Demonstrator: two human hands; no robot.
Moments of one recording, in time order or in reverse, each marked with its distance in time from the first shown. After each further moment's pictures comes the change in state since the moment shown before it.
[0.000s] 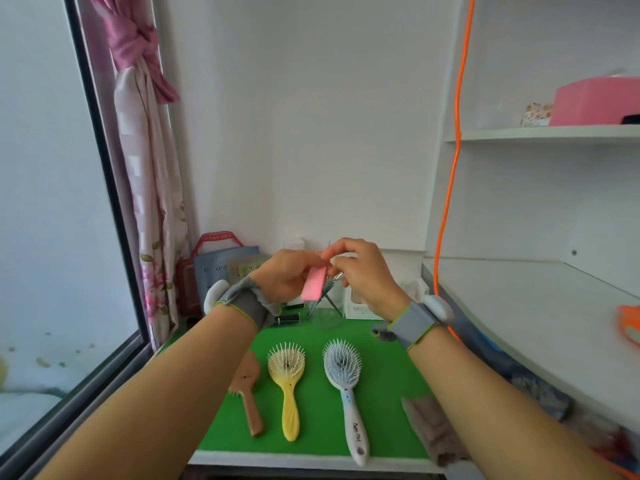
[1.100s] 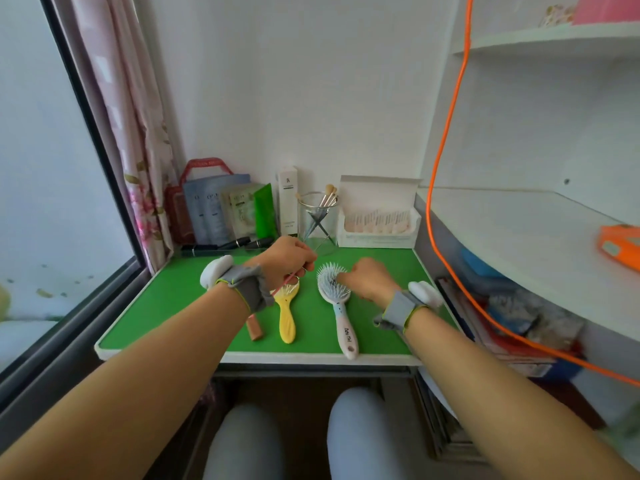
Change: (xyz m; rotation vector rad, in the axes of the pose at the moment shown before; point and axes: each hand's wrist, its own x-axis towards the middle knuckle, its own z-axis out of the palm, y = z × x) left_hand -0.025 -0.099 -0.007 0.564 0.211 -0.032; right_hand -0.076 0.096 0.012 -0.582 -0.231 0.530
